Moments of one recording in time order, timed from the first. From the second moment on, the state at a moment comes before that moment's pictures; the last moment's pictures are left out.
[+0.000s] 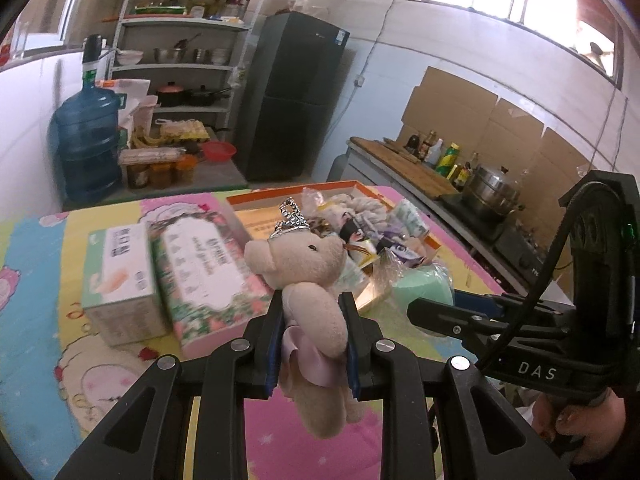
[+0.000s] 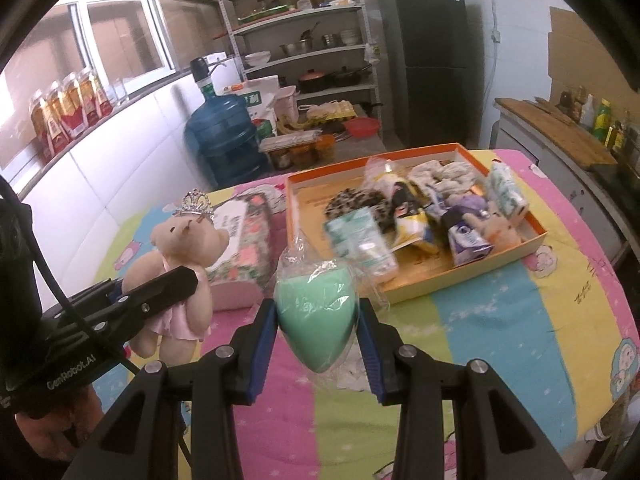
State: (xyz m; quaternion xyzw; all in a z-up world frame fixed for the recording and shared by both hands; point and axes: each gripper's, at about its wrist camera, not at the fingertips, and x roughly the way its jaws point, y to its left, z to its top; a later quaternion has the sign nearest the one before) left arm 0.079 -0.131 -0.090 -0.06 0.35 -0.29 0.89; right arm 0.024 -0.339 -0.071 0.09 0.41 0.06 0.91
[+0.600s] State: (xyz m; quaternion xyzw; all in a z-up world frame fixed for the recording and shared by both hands) left arm 0.130 -0.209 -0.091 -0.06 0.36 -0.25 0.90; right arm 0.083 -0.412 -0.071 0.08 0.40 0.08 0.91
